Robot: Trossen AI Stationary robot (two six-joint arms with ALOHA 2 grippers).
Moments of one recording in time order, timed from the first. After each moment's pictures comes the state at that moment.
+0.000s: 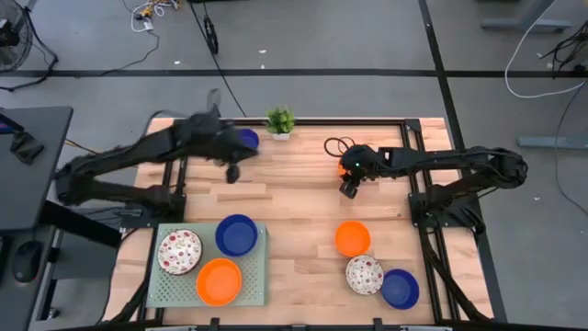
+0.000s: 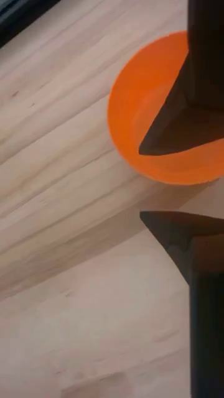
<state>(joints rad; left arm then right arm) 0.35 1.05 0.99 -0.44 0.10 0.08 -0.24 1.30 0.76 -0.46 0.16 0.18</state>
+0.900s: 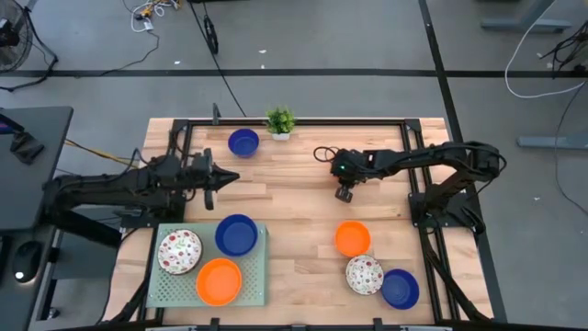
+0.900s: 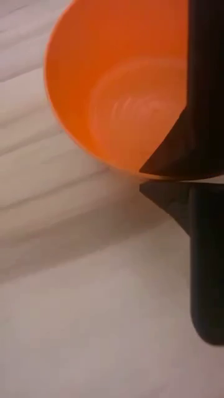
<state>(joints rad) 0.11 0.52 0.37 0.05 -0.06 -0.17 -0.27 1.53 0.77 -0.36 0.09 0.03</state>
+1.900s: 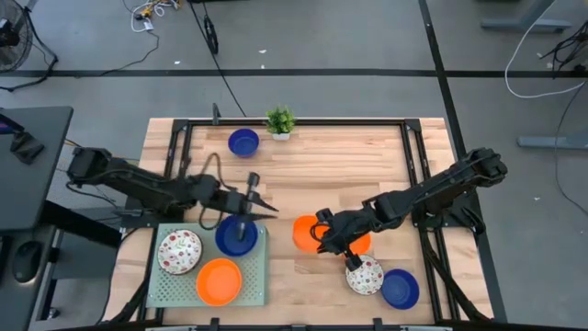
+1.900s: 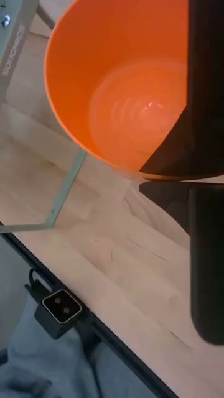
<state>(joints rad) -0.17 1.23 0.55 0.80 0.07 0.22 0.35 1.52 1.02 -0.24 -0.10 -0.17</state>
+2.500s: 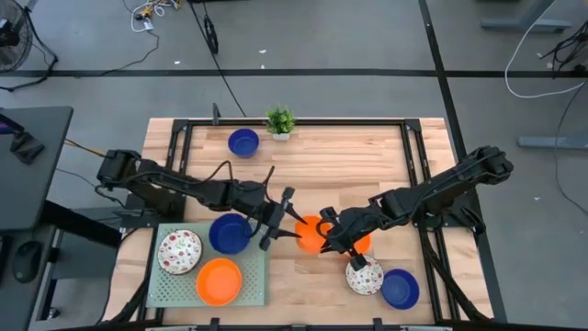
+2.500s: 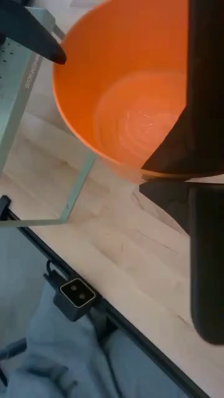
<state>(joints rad) -0.17 1.56 0.91 0.40 0.19 0.33 0.36 1.45 1.02 -0.25 -0.10 -0.14</state>
